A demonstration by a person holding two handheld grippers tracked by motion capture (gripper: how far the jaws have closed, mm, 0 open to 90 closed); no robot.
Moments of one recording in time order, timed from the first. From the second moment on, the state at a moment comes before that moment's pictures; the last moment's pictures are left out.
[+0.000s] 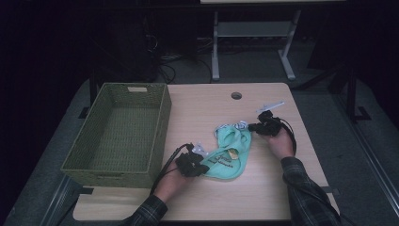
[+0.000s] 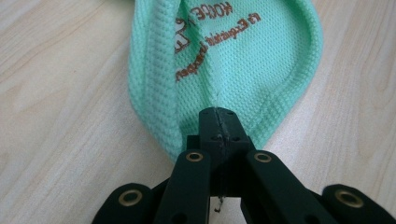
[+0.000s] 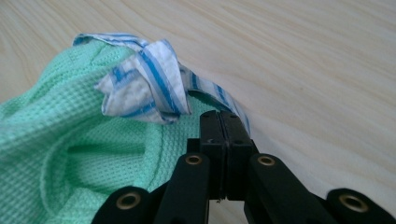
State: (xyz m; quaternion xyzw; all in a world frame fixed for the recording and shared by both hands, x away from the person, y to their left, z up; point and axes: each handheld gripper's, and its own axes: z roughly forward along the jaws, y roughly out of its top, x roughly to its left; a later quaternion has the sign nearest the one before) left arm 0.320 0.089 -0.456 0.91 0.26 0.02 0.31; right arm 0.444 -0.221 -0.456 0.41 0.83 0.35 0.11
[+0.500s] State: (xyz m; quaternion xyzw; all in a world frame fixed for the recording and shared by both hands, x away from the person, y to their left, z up) left arm 0.321 0.089 -0.456 0.91 0.26 0.02 0.31; right arm 0.442 -0.208 -0.411 0.37 0.83 0.39 0.11
